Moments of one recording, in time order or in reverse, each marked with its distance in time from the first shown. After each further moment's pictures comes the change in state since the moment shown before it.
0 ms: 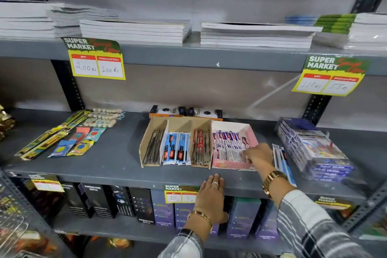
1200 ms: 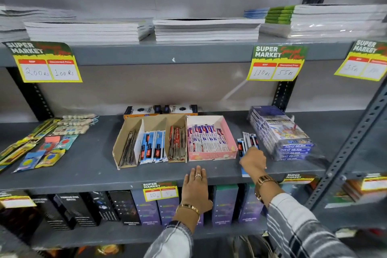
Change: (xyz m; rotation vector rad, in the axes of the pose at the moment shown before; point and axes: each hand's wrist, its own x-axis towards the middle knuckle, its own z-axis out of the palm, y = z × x) left_hand 0.006 0.026 0.000 0.040 -0.033 -0.067; right_hand -0.012 0.058 -0.046 -0.367 0.073 -0.030
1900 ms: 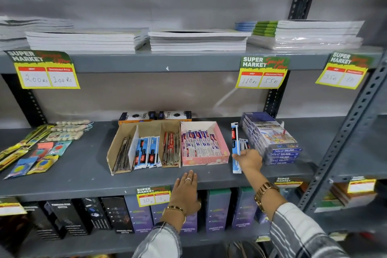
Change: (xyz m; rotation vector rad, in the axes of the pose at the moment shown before) left_hand -0.004 -0.012 -0.004 -0.055 0.024 0.063; right_hand -0.011 -0.002 -0.023 0.446 0.023 0.061
